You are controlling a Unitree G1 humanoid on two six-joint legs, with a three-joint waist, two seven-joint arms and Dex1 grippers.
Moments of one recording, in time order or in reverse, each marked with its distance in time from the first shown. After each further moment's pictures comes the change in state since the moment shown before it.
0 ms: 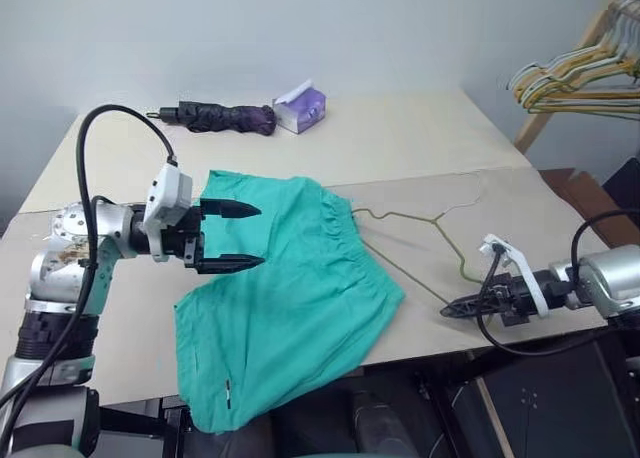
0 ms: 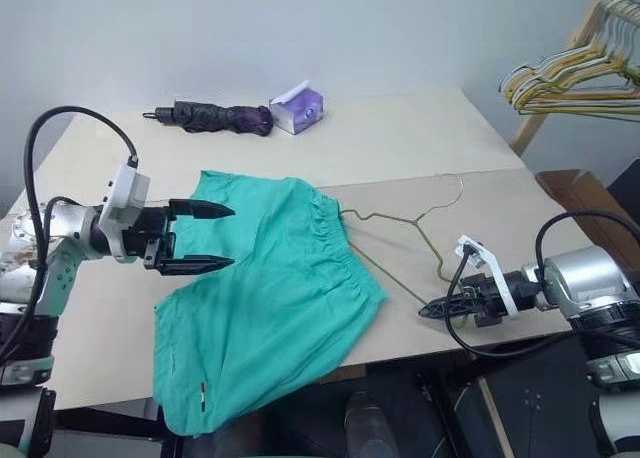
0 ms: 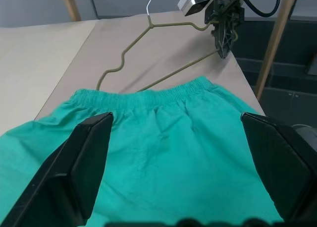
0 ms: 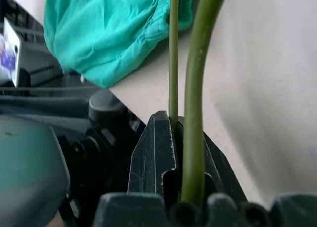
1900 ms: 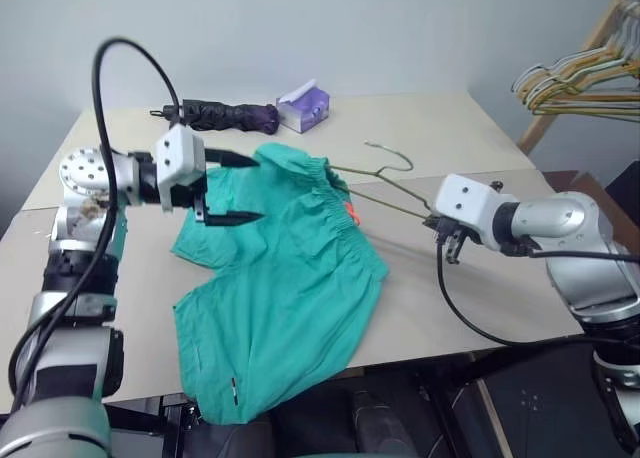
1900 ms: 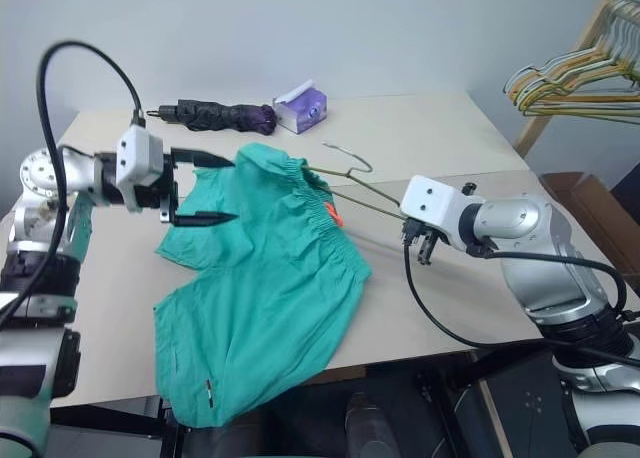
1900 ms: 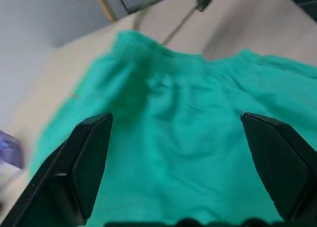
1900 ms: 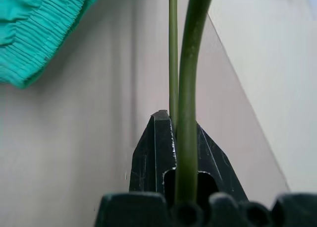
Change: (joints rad) left arm -0.425 -0.076 -0.109 0.538 0.247 -0.505 -0.065; right arm -0.031 0.112 -0.041 -0.536 -0.607 -0.515 -0.495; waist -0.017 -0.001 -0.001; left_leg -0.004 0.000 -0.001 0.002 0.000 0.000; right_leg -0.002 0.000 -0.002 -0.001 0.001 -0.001
